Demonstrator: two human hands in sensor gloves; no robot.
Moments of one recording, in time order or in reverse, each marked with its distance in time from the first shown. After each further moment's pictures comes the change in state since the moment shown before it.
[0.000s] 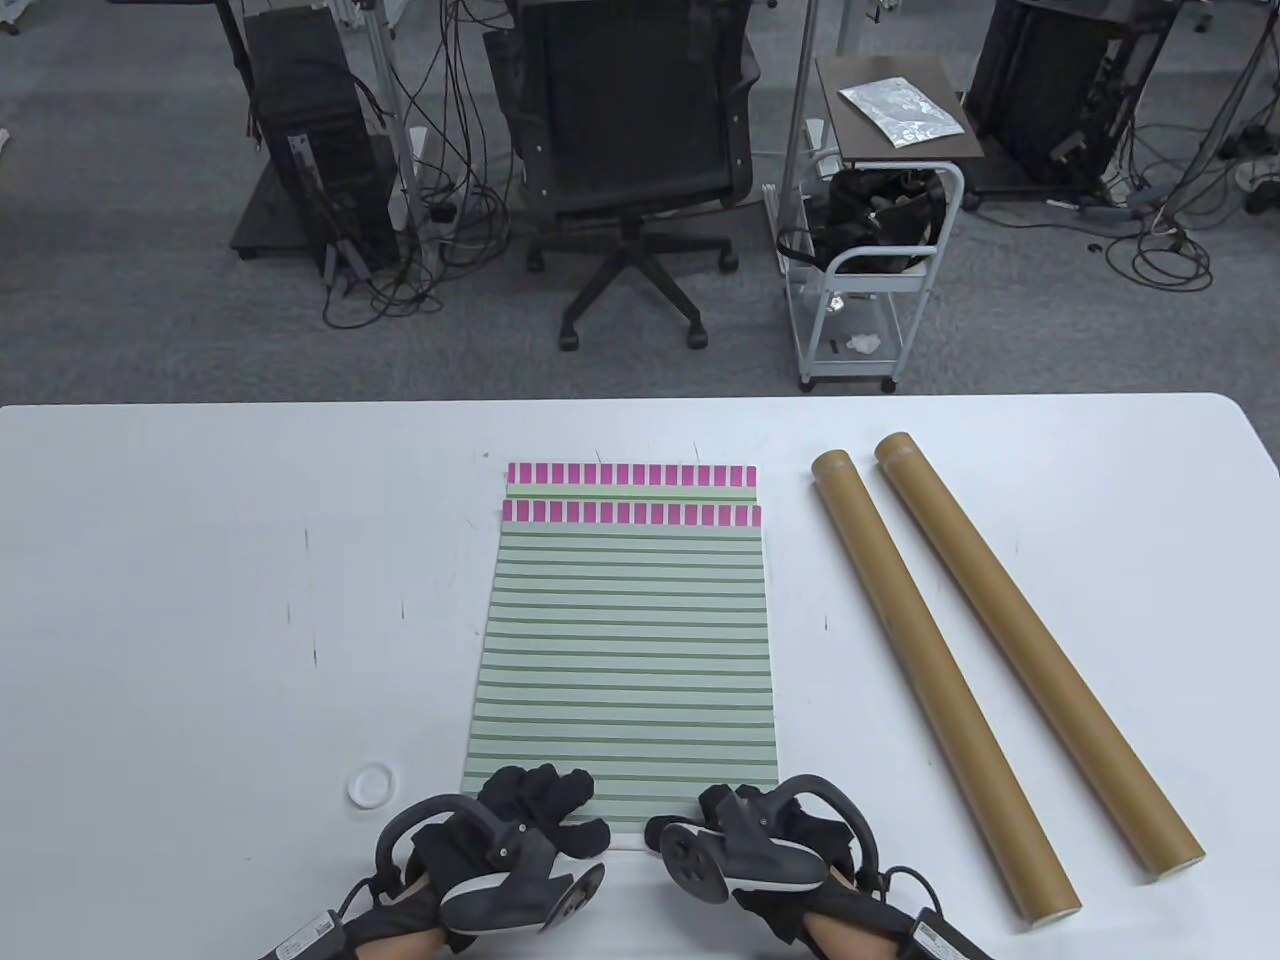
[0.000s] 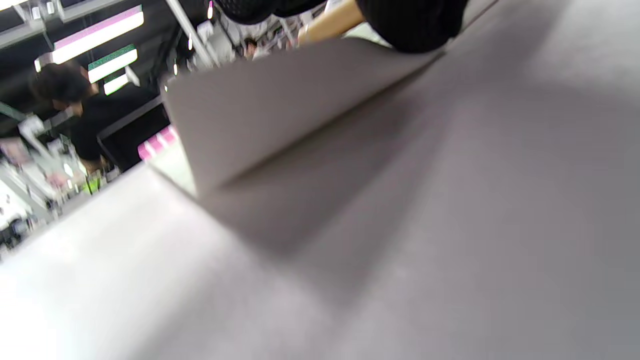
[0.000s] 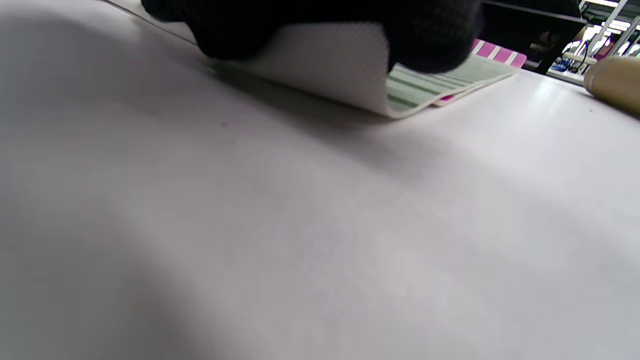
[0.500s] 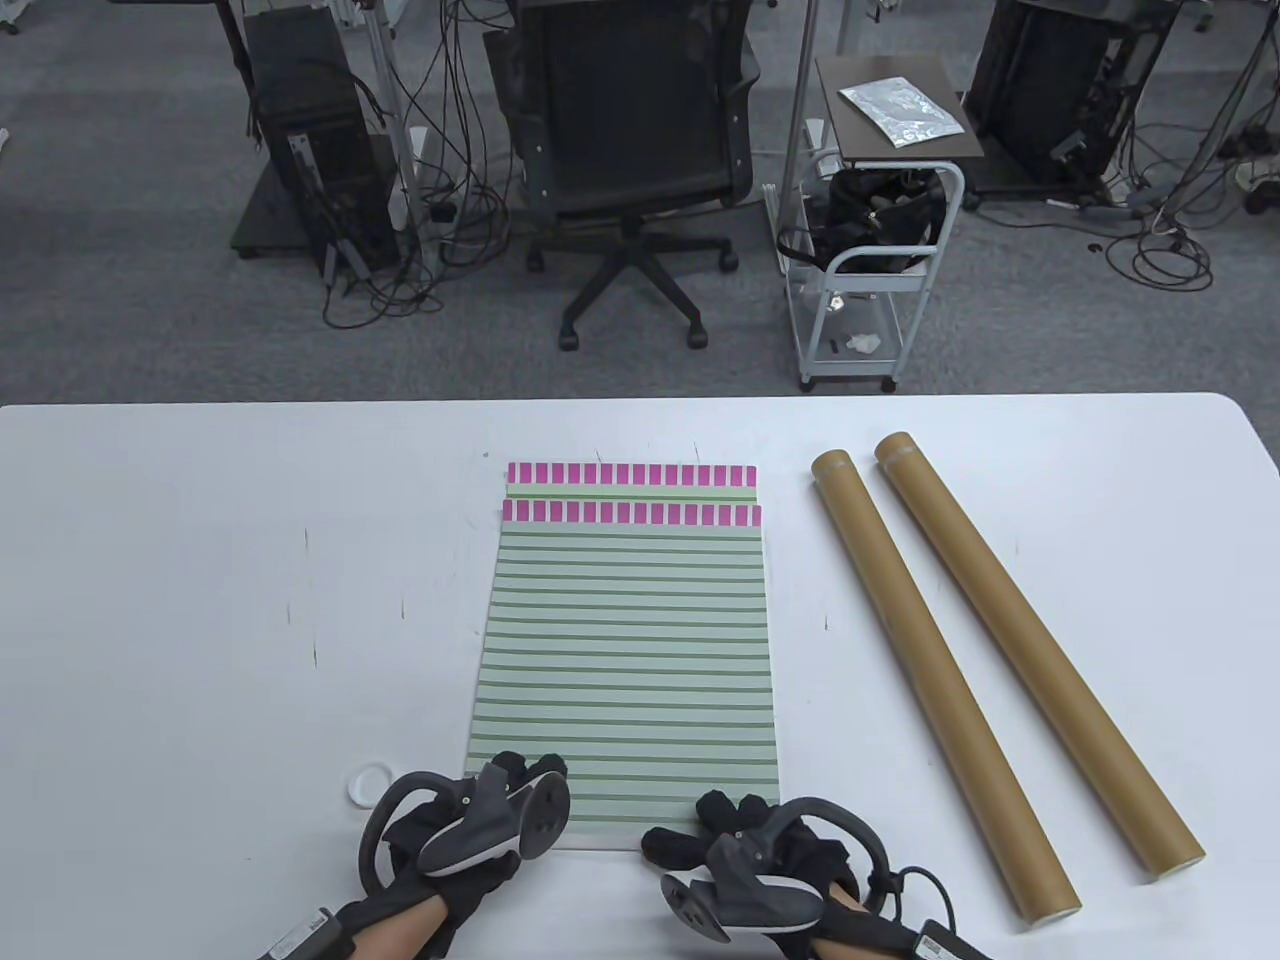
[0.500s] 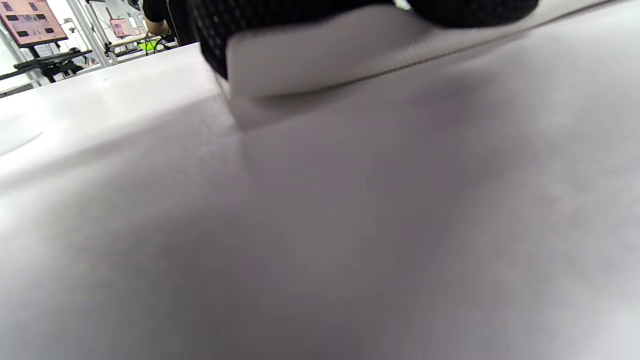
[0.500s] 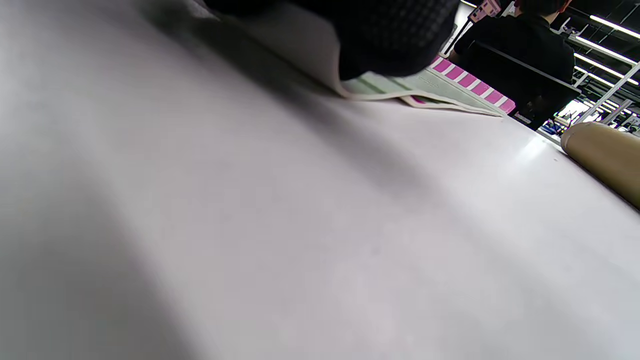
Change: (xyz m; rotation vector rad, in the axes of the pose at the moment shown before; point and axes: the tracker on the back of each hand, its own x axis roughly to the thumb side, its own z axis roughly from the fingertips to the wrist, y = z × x) left_hand -0.036 -0.023 -0.016 -0.275 0.211 0.394; right_hand 0.009 0.013 0.012 -0.004 -0.028 0.202
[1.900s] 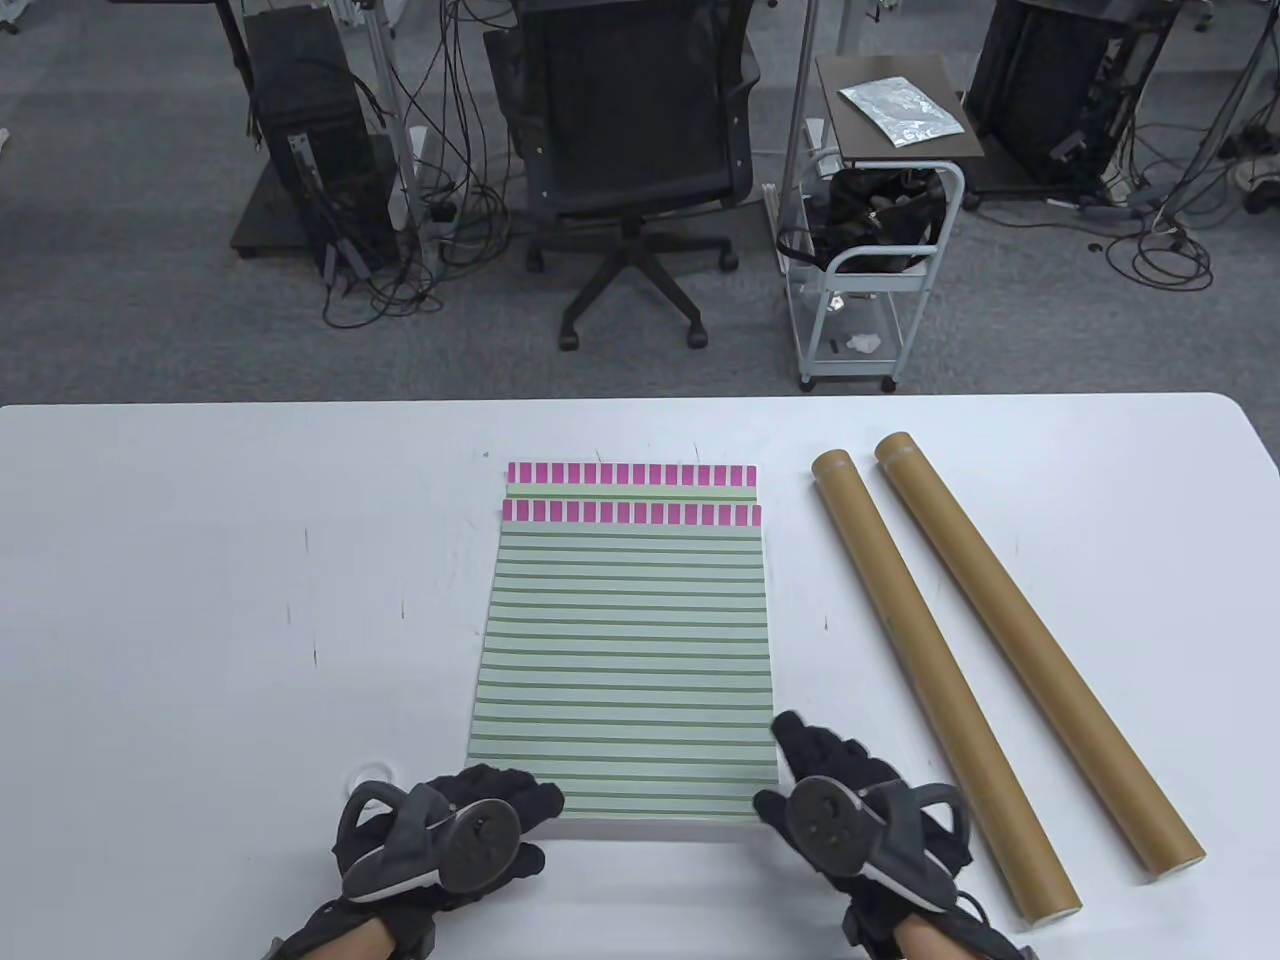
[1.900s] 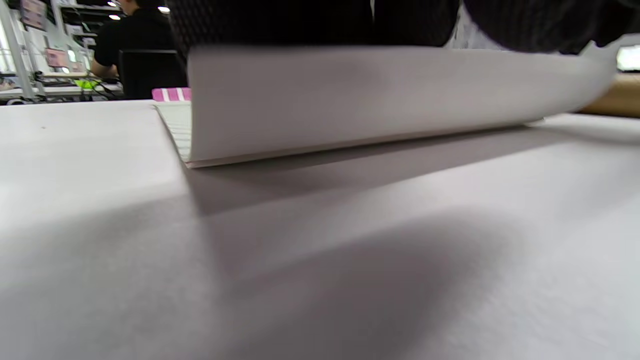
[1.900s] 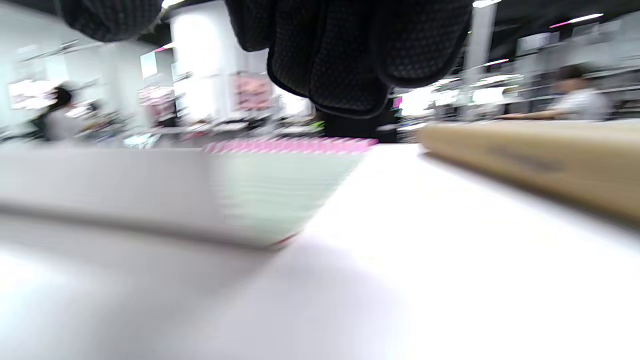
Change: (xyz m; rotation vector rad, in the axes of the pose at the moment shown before) left_hand -0.022 0.017 0.035 0.193 -0.230 0.165; right_hand -0.068 -0.028 0.039 -0.276 0.298 -0.468
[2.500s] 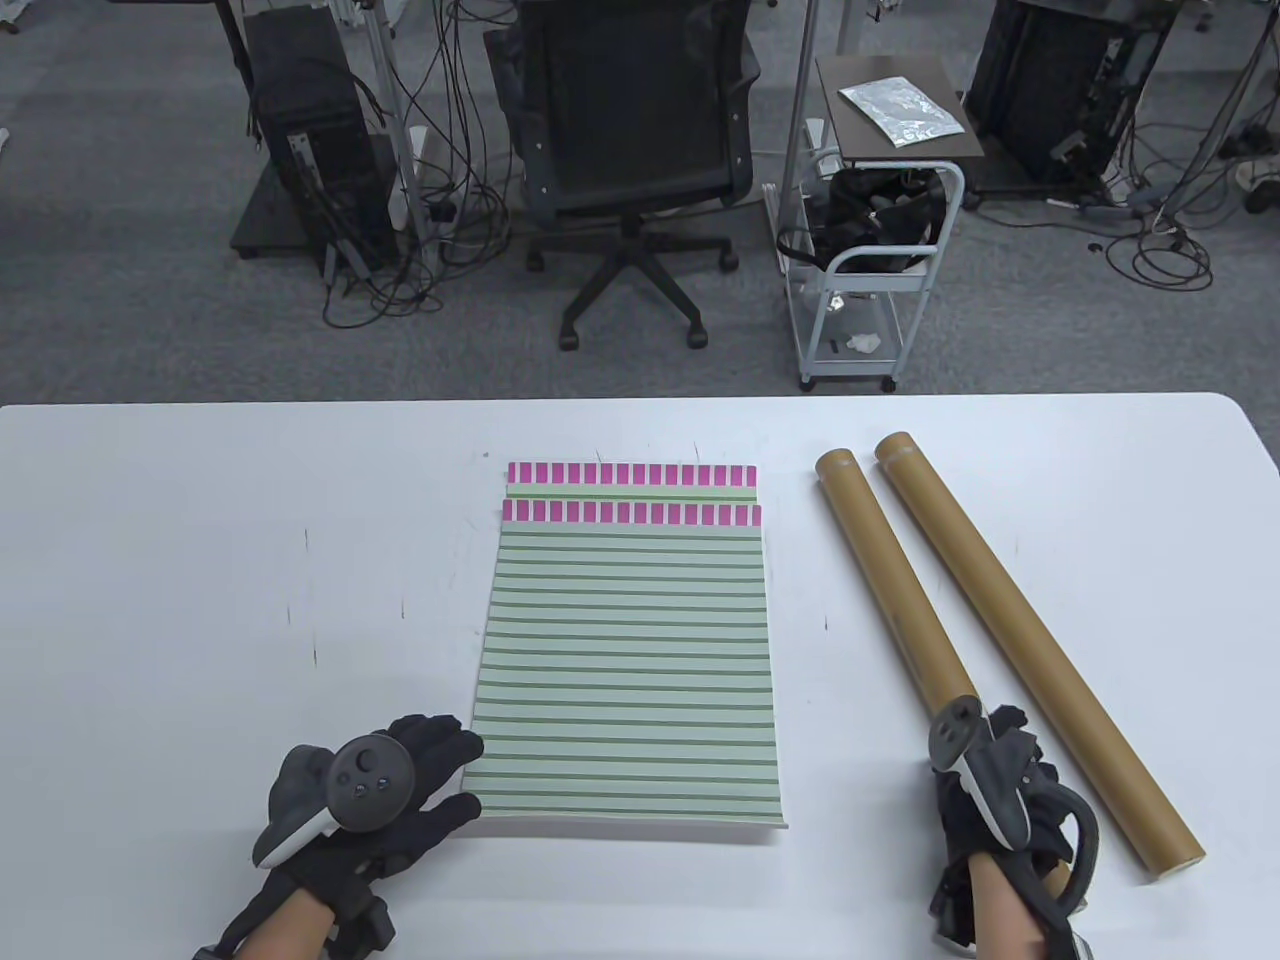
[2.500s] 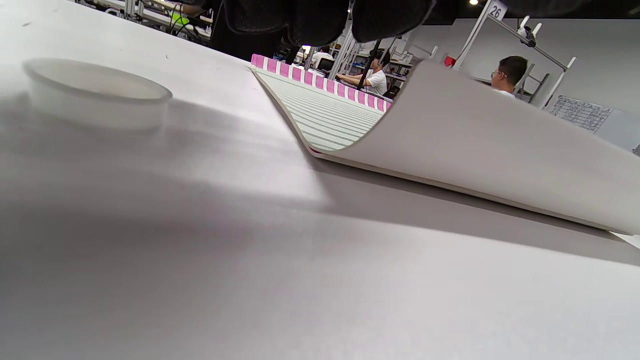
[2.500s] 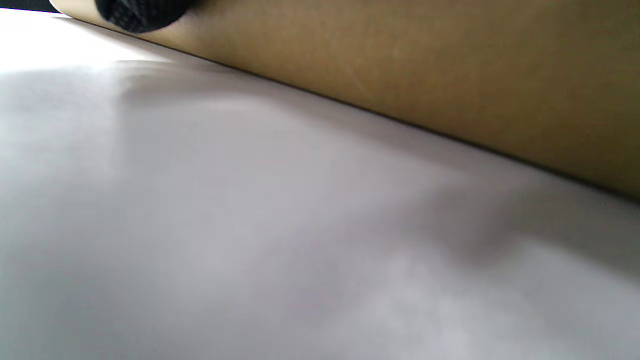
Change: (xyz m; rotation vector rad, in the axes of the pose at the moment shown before) left_hand -0.083 -0.005 0.018 0.028 0.208 0.361; right_hand -0.158 0.039 0.009 0.224 0.962 0.119
